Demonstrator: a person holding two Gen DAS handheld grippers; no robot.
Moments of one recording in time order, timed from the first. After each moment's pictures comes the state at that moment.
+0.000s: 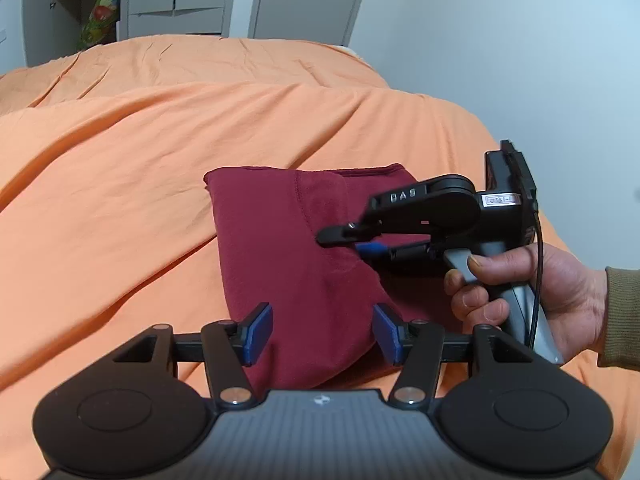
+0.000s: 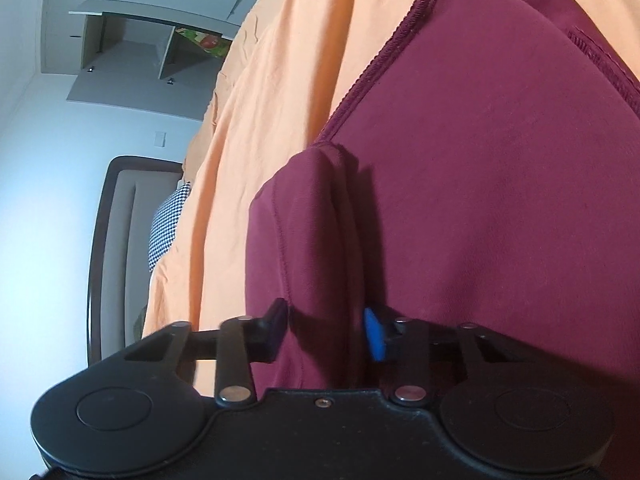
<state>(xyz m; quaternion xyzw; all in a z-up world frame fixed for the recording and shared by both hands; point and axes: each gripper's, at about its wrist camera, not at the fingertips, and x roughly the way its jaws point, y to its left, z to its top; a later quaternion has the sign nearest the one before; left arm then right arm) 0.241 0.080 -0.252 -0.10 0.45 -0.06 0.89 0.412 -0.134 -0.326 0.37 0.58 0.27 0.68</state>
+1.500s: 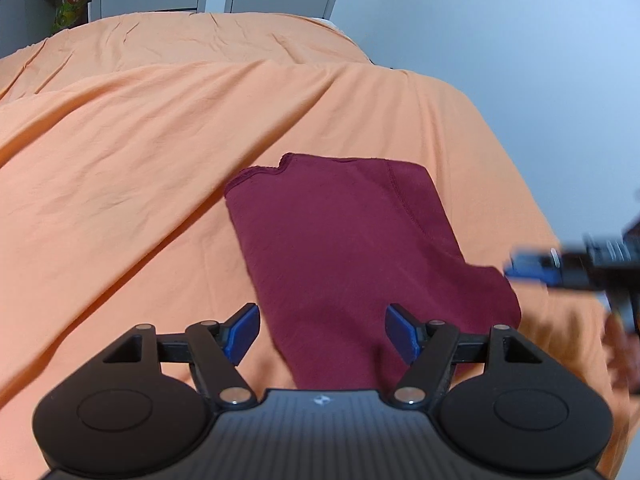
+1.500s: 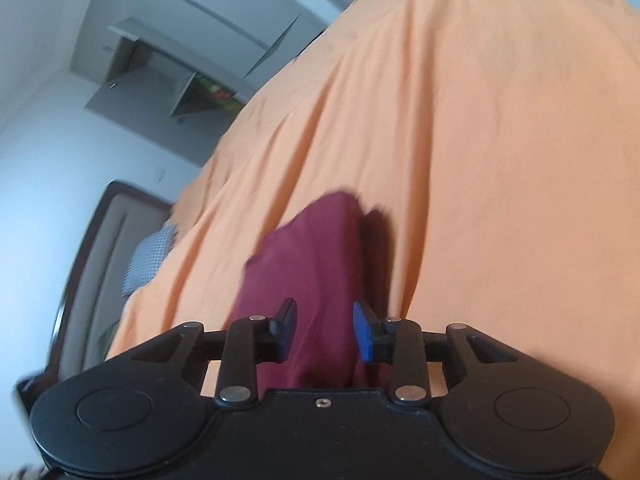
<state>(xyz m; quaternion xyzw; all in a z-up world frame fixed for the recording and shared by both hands) 0.298 0.052 -0.263 -0.10 0.48 -0.10 0.86 0.385 -0.288 -0.258 0.31 0.49 0.26 0.77</state>
